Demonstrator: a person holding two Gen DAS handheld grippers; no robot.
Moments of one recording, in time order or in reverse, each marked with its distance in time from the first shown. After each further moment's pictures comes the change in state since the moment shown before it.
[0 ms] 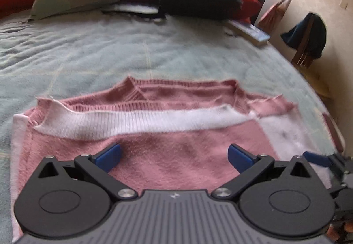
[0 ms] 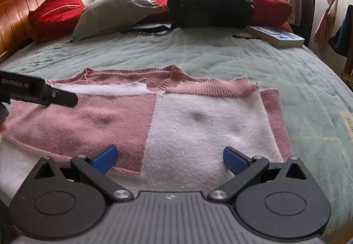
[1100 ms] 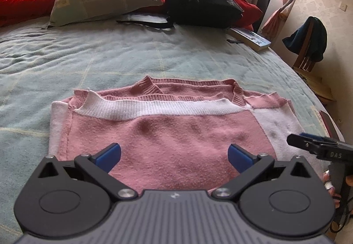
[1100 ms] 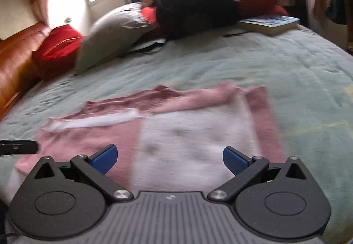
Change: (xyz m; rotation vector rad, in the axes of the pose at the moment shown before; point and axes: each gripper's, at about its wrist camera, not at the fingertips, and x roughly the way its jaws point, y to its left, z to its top) left arm -0.049 0.008 -0.021 0.008 -0.023 0.049; right arm -0.006 -0.064 0.001 0.214 -0.019 0.082
